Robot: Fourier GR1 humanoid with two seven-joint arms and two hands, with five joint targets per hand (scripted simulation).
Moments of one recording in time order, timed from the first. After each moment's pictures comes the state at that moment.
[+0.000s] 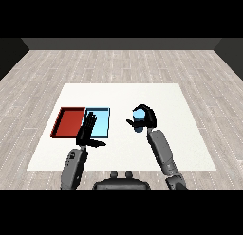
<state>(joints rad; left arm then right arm) -0.07 0.00 -0.08 -1.56 0.19 -0.12 -0.17 -0.45 -0.01 0.08 -1.26 -0.08 -0.14 -0.19</state>
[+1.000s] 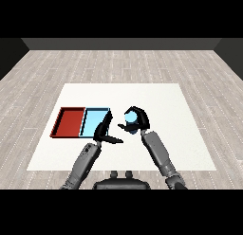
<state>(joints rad) -0.25 0.00 -0.32 -1.36 0.19 0.13 -0.15 -0.46 0.00 0.23 -1.31 -0.08 -0.20 -0.18</state>
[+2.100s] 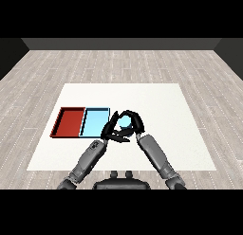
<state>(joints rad) -0.37 0.00 -0.44 -1.19 0.29 0.21 -0.22 -0.44 0.00 0.37 -1.38 -0.09 -0.25 -0.17</state>
